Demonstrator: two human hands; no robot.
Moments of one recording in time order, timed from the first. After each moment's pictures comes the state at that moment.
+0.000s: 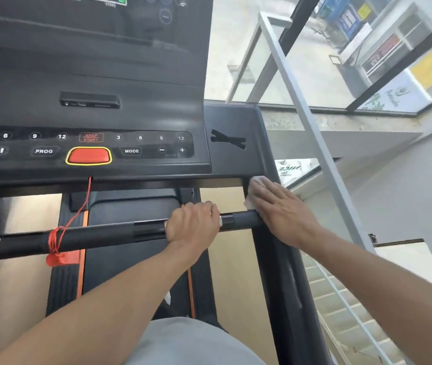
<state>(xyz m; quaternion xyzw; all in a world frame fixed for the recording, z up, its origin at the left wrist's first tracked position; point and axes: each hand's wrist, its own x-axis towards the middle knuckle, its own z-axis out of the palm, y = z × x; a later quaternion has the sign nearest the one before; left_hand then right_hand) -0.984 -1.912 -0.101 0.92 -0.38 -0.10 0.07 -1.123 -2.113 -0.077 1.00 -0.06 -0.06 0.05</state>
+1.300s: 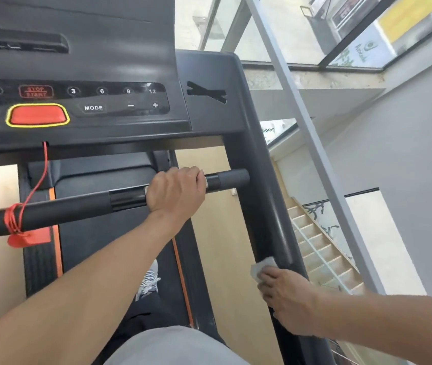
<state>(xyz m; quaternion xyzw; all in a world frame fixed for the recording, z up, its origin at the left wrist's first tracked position) -0.980 -1.904 -0.122 0.88 -0.44 -0.01 0.16 -1.275 -1.958 -0.091 0.78 0.12 -0.54 0.29</state>
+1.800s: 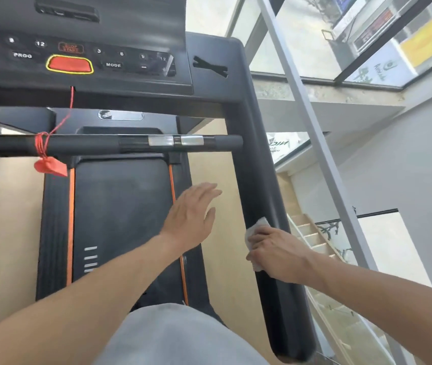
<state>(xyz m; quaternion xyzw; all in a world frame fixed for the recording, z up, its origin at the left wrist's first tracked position) -1.118 -1.813 -0.155 0.77 -0.49 -0.14 0.38 -1.313 -1.969 -0.088 0.93 0.07 -0.35 0.04</state>
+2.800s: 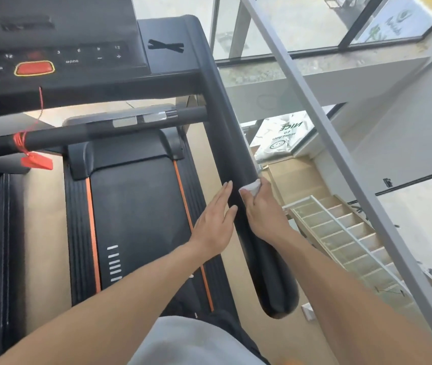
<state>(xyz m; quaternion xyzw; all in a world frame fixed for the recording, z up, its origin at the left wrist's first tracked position) -1.264 -1.827 -0.115 0.74 -0.37 -0.39 0.39 -1.356 -1.935 -0.080 0.76 -0.50 0.01 -0.42</state>
